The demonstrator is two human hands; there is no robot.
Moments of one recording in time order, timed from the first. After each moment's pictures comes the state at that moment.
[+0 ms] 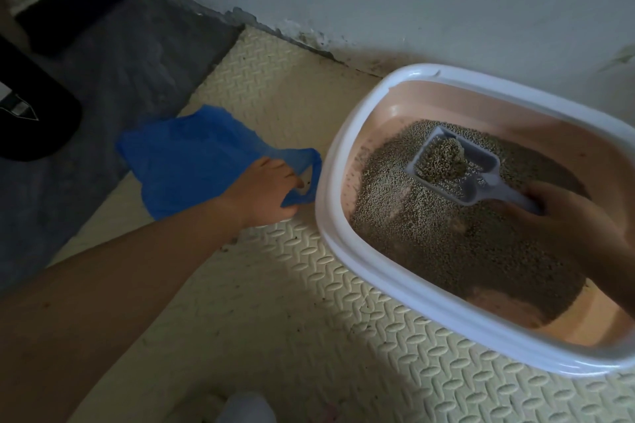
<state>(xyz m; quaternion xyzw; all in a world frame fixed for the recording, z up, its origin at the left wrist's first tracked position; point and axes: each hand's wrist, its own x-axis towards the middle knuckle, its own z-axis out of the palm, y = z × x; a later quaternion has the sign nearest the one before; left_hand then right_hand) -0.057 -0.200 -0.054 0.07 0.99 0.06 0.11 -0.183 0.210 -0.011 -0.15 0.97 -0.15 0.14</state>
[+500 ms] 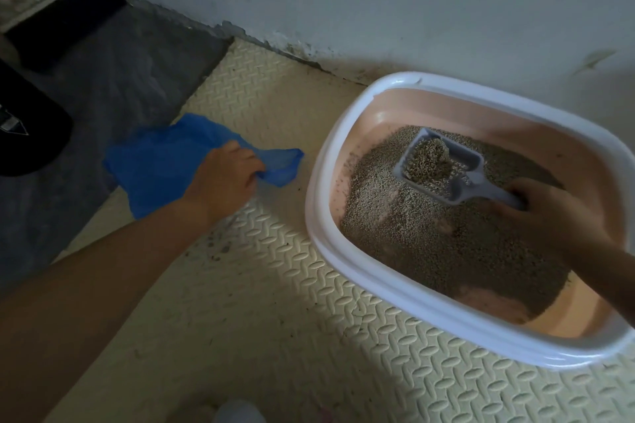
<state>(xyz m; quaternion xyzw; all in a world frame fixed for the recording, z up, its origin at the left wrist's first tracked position) -0.050 -0.234 -0.029 0.02 0.99 0.07 -0.08 -0.181 0.202 0.000 -0.16 0.97 -0.14 0.15</state>
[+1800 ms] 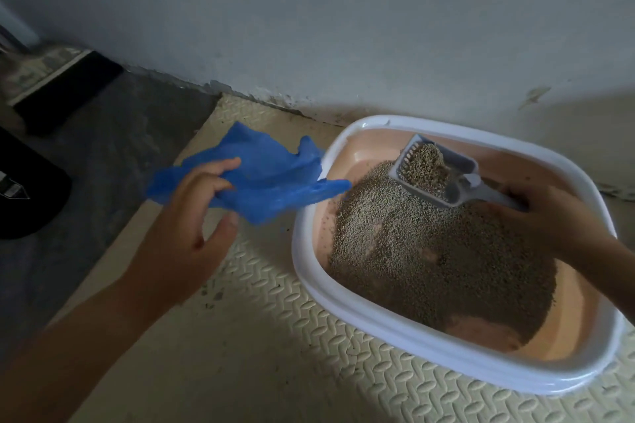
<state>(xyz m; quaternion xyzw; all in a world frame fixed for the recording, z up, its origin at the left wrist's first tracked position) -0.013 -0.164 0.098 0.00 0.94 0.29 -0.16 -0.203 0.222 0.034 -0.16 0.97 -0.19 0.08</state>
